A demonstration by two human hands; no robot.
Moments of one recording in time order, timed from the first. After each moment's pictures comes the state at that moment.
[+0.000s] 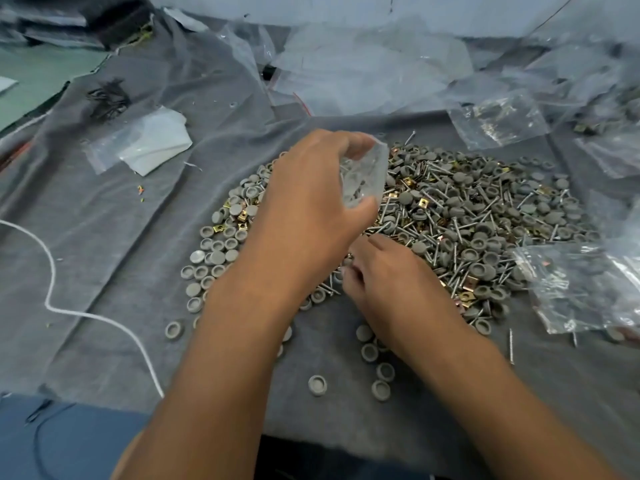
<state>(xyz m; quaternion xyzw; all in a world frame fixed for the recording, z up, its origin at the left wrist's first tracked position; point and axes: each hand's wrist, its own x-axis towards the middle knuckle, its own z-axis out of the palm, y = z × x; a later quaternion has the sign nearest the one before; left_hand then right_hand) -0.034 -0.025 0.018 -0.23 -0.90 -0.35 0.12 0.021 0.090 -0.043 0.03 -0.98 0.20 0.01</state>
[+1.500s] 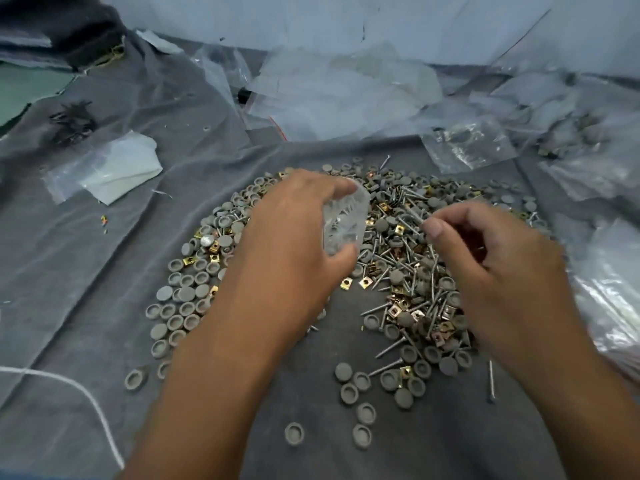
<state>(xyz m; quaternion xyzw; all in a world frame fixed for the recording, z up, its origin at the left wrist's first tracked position) -0.028 -0.018 0.018 -0.25 -0.91 -0.32 0.12 0.043 0.162 0.003 -0.06 -0.90 0.35 0.23</state>
